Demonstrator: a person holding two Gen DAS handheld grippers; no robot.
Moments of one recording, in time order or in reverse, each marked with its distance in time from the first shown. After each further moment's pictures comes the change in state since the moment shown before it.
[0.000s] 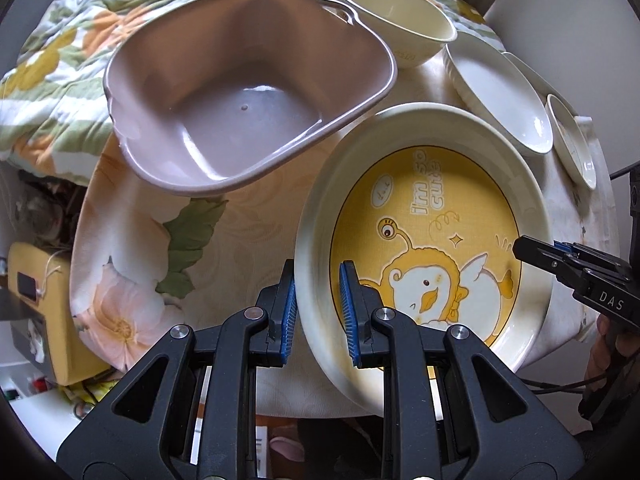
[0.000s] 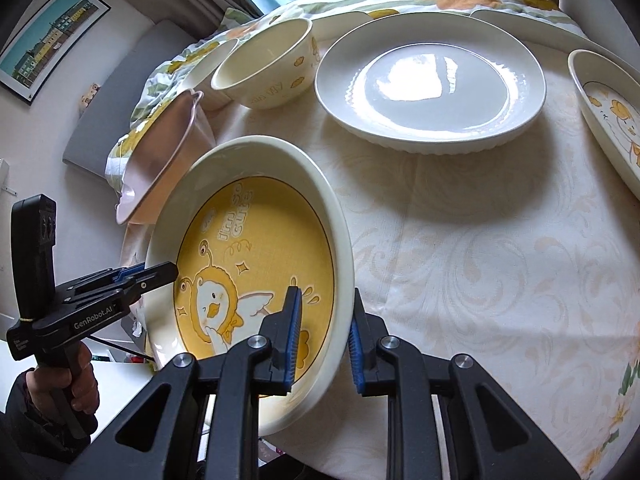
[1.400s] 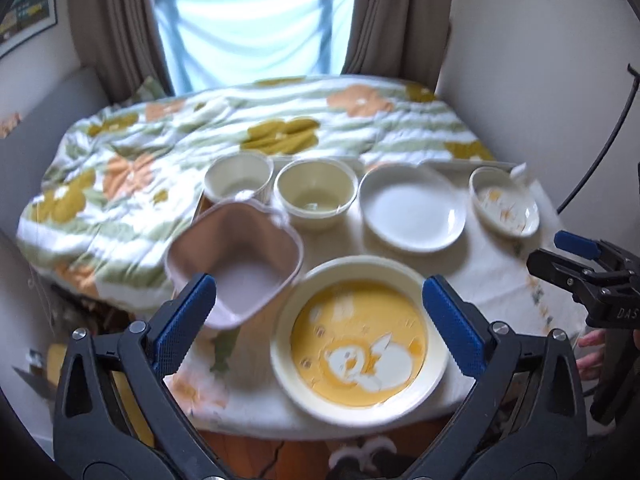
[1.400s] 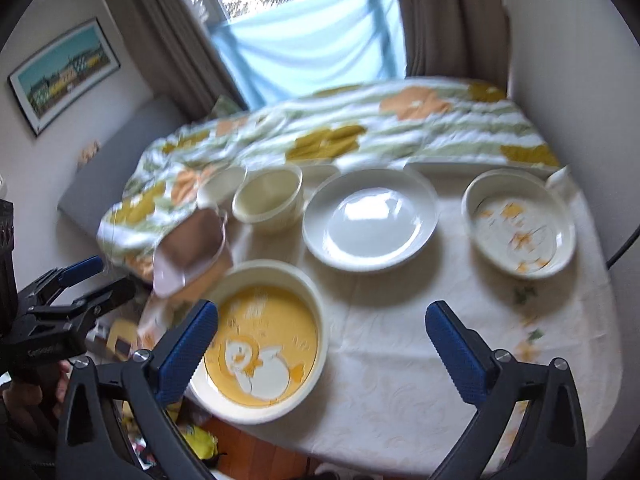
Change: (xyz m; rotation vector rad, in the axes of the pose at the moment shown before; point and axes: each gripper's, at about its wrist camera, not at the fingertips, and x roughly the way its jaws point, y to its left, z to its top) left arm -0.153 -0.078 0.014 0.217 -0.419 0.059; right arm -0.164 0.020 -0.015 0.002 -0.413 -0.175
